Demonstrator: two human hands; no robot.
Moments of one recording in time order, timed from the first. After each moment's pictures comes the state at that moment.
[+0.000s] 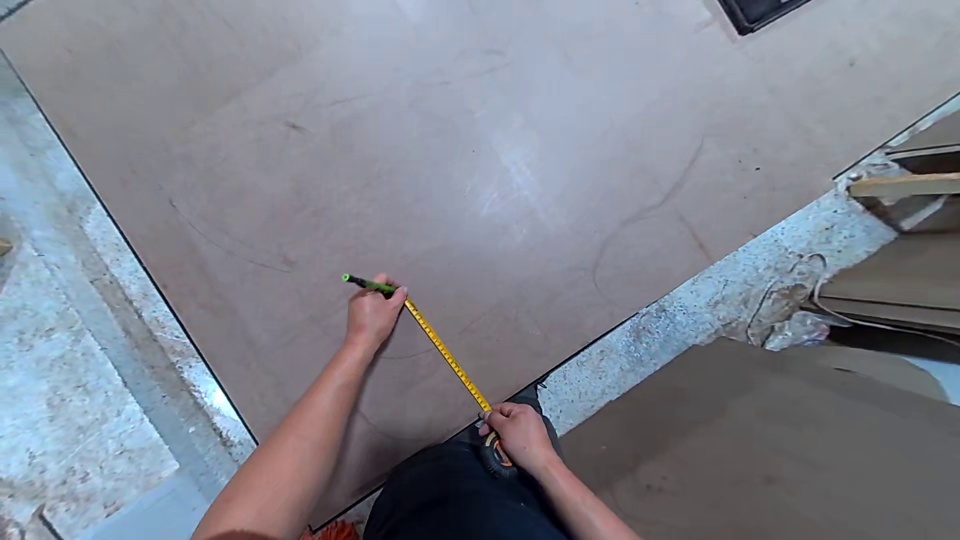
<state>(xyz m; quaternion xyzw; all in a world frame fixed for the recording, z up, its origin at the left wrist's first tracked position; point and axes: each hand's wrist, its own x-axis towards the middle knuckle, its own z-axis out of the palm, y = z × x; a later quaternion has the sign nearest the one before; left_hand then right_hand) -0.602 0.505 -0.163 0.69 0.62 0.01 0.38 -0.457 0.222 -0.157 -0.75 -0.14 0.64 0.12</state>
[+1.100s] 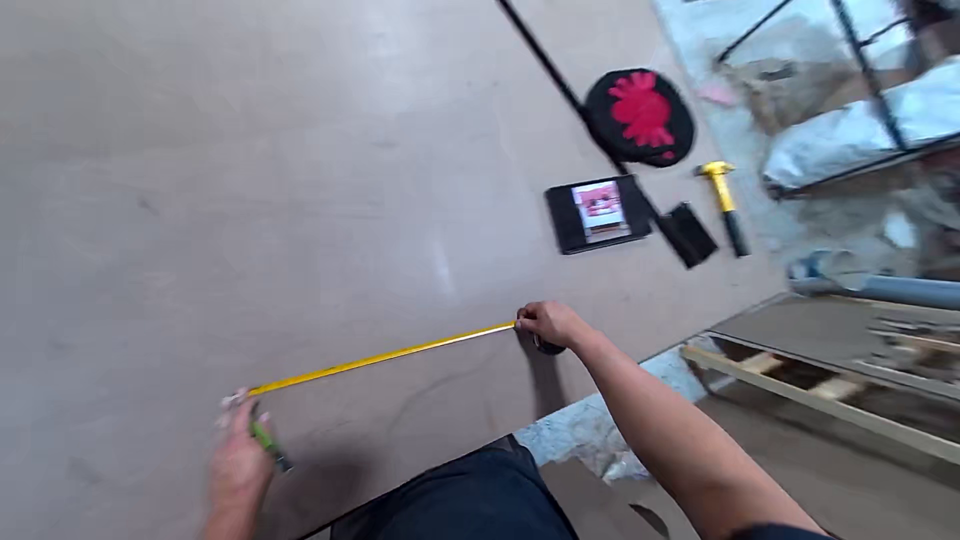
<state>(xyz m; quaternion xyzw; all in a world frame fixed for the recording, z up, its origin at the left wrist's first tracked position) -0.419 0.404 -0.166 0.63 0.74 0.08 0.23 0.153 0.480 -0.138 -0.69 -0.59 0.40 -0.13</state>
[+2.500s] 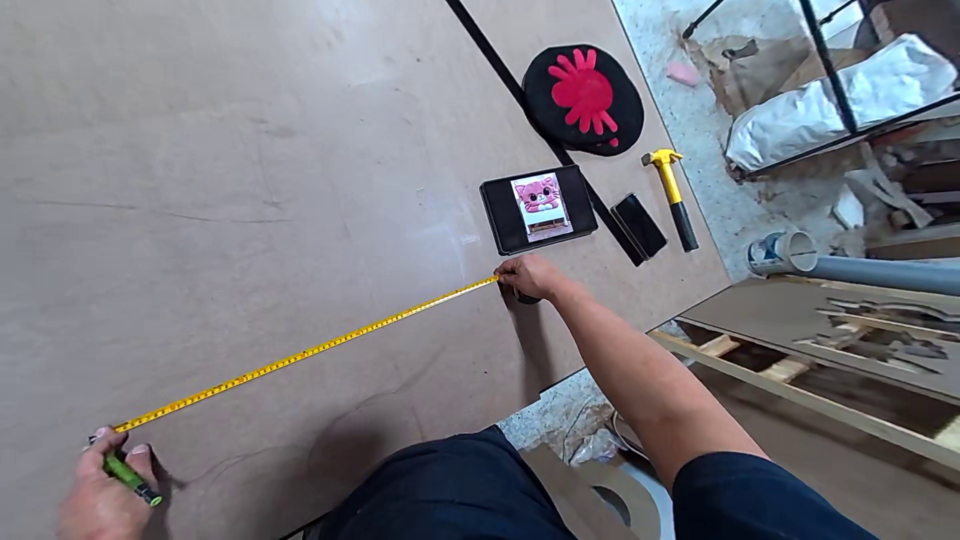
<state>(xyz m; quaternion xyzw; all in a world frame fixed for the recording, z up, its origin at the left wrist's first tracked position) -0.402 0.424 -0.161 0.51 0.82 0.09 0.24 0.290 0.550 -0.151 -0.66 -0.64 0.38 -0.10</state>
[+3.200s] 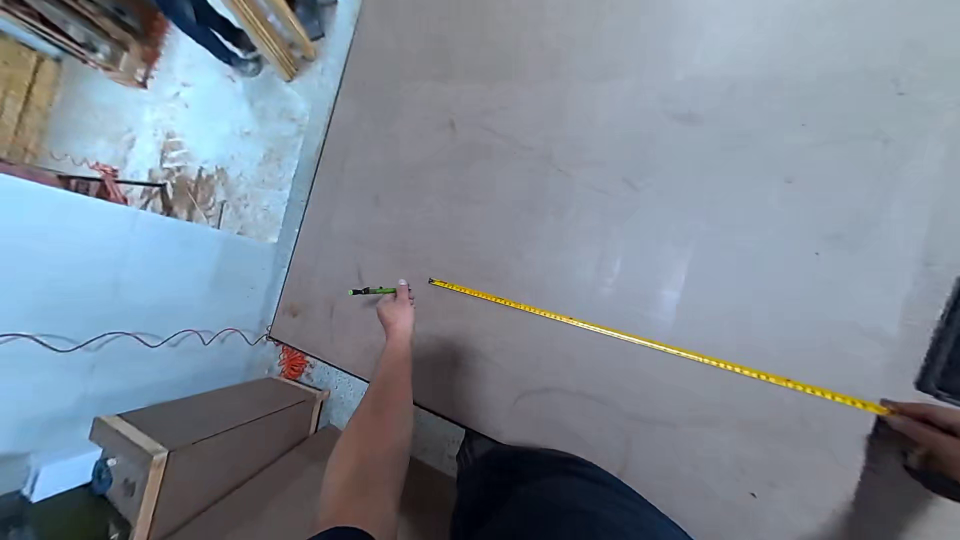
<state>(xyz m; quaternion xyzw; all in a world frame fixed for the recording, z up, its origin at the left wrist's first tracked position) -0.450 0.439 -0.168 0.10 0.88 0.39 0.24 0.233 0.543 -0.116 -0.69 -0.58 0.41 -0.09</state>
